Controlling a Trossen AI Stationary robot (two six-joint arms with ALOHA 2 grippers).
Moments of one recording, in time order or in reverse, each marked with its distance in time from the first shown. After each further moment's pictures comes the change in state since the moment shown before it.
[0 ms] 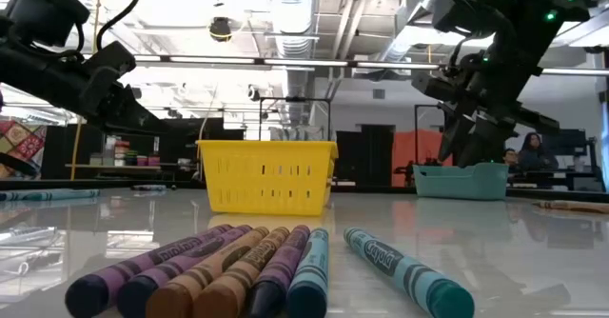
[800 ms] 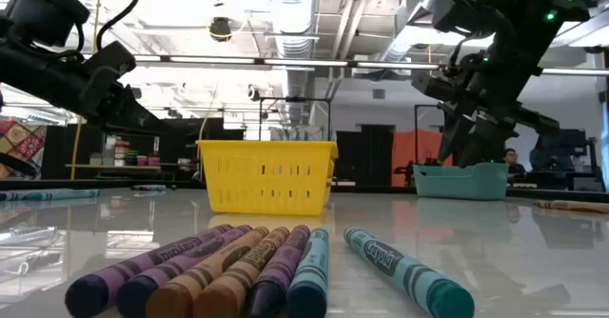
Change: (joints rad) left arm 0.000 0.000 0.000 0.000 0.000 0.000; right arm 0.000 0.000 0.000 0.000 0.000 0.000
